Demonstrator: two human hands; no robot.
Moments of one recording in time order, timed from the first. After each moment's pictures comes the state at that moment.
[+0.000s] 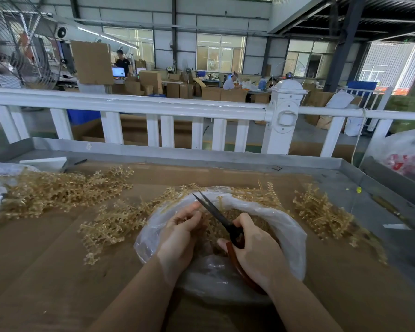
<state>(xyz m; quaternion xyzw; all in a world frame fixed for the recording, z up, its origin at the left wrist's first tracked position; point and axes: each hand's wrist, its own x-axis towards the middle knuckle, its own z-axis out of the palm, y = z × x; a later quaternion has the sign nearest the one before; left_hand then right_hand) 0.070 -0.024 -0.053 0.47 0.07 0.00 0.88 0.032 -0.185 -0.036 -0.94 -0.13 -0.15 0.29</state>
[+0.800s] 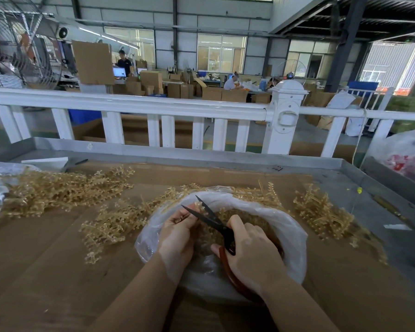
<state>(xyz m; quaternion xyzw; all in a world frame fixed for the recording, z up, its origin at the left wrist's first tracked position) 0.067 -0.029 -0.044 0.44 0.14 0.03 0.89 0.030 -0.179 -0.043 -0.95 -0.16 -0.18 0.19</state>
